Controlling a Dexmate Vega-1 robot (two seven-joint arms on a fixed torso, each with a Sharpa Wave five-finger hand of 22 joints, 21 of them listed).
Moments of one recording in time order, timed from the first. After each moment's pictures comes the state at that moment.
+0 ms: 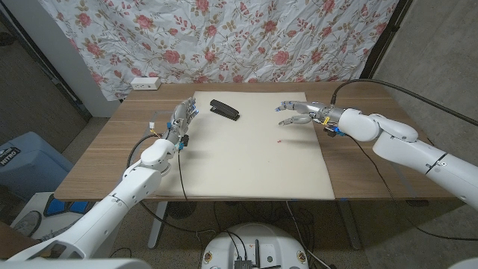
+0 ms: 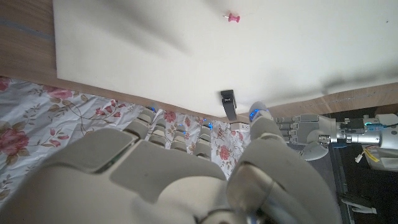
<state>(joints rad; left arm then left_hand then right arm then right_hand) 0.96 0.59 0.33 -1.53 -0.60 -0.16 0.18 0.02 0.07 0.69 0.11 0.19 0.07 -0.03 0.19 0.17 0.02 -0.05 0.20 0.17 0.01 -0.03 0.18 0.17 0.10 -0.04 0.20 0.17 -0.75 -0.98 -0.56 -1.88 -0.35 0.01 0.26 0.50 0.05 0.45 -0.19 0.23 0.18 -0.14 0.21 0.19 -0.06 0.02 0.19 0.20 -0.10 0.10 0.20 0.24 0.11 0.11 0.19 0.17</state>
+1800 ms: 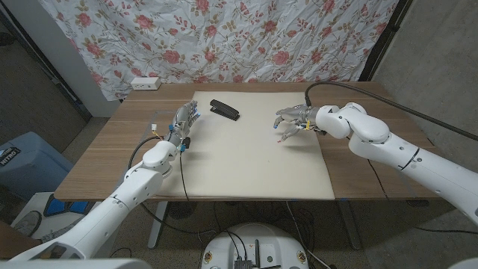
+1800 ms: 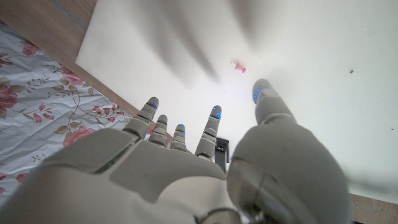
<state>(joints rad) 0.97 0.59 0.34 -1.55 -0.60 -0.13 0.19 0.02 0.07 0.69 0.12 0.19 0.07 -0.03 0.18 0.17 0.02 -0.05 0.19 0.17 0.01 -0.03 0.18 0.17 0.10 -0.04 0.20 0.17 -0.64 -0.89 -0.72 -2.00 -0.83 -0.19 0.60 0.77 -0.08 0.49 -0.19 0.25 0.36 -0.21 0.34 0.23 -0.05 0.04 0.21 0.22 -0.05 0.10 0.22 0.23 0.17 0.11 0.19 0.17</state>
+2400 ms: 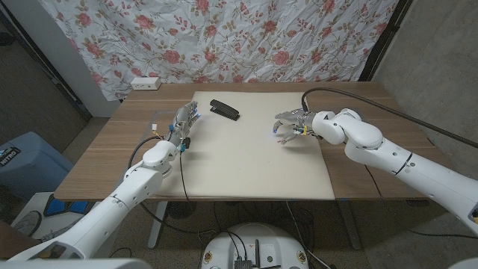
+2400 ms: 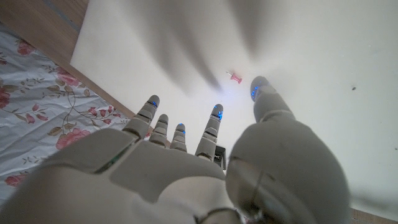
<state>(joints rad) 0.96 0.59 0.34 -1.55 -0.60 -0.12 0.19 0.02 0.07 0.69 0.12 0.19 0.07 -0.03 0.18 0.17 0.02 -0.05 0.19 0.17 0.01 -0.03 0.18 0.17 0.11 -0.04 0.20 0.17 -0.65 -0.87 -0.75 -1.96 -0.88 -0.17 0.58 0.80 -0.08 0.50 -0.18 0.25 0.39 -0.21 0.36 0.24 -0.05 0.03 0.21 0.22 -0.04 0.09 0.23 0.23 0.19 0.11 0.19 0.17</state>
